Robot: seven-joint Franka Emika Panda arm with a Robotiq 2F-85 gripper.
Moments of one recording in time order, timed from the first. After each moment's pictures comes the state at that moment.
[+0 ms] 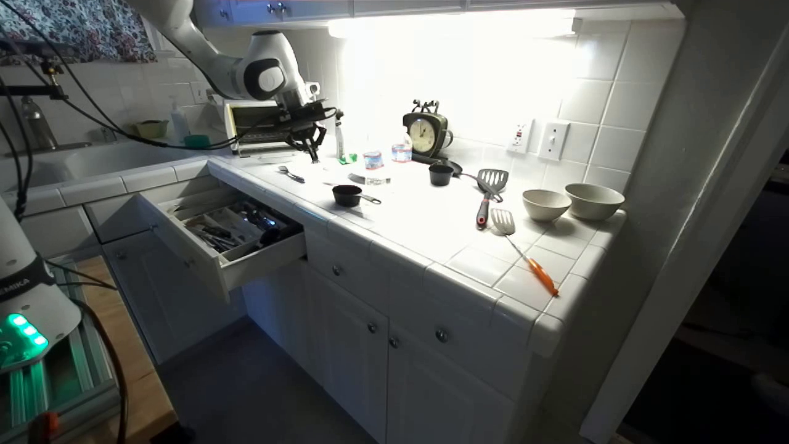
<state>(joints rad) 0.04 0.36 0.10 -1.96 -0.10 2.67 -0.82</state>
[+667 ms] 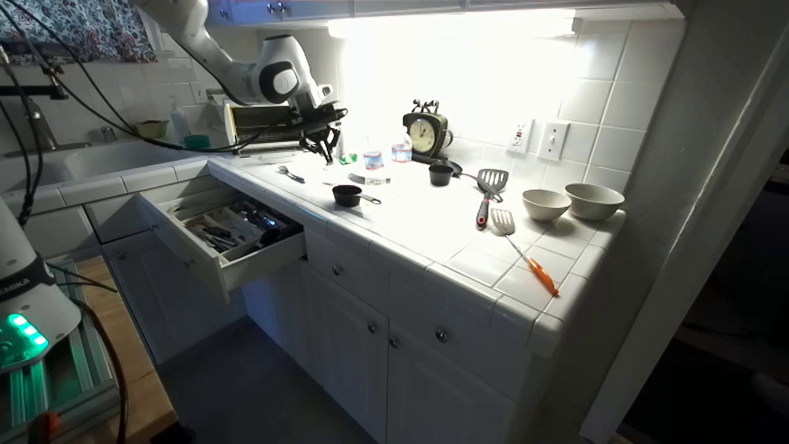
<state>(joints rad) 0.04 0.43 0.06 -1.87 -0.18 2.68 -0.71</state>
